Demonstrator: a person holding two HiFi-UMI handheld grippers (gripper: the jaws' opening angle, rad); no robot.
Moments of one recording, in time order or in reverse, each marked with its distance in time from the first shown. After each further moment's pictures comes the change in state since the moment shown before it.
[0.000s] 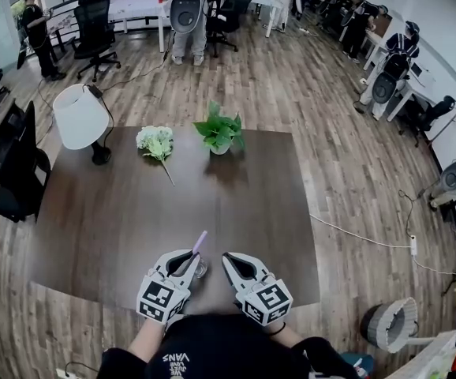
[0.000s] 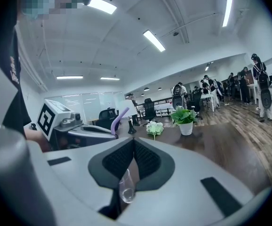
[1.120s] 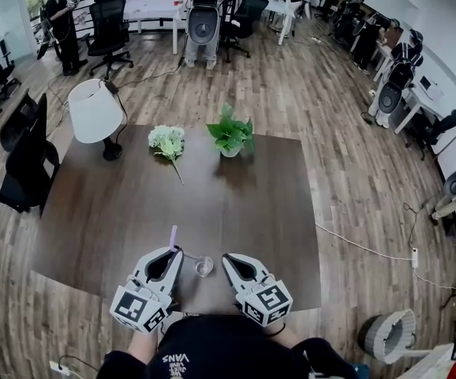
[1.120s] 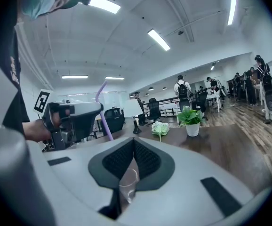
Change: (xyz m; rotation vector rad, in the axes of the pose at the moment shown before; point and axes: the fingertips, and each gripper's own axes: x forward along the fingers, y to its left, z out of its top) left arm -0.082 0.020 0.065 -0.110 -0.323 0.119; right arm 0.006 0.020 0.001 -0.022 0.006 0.055
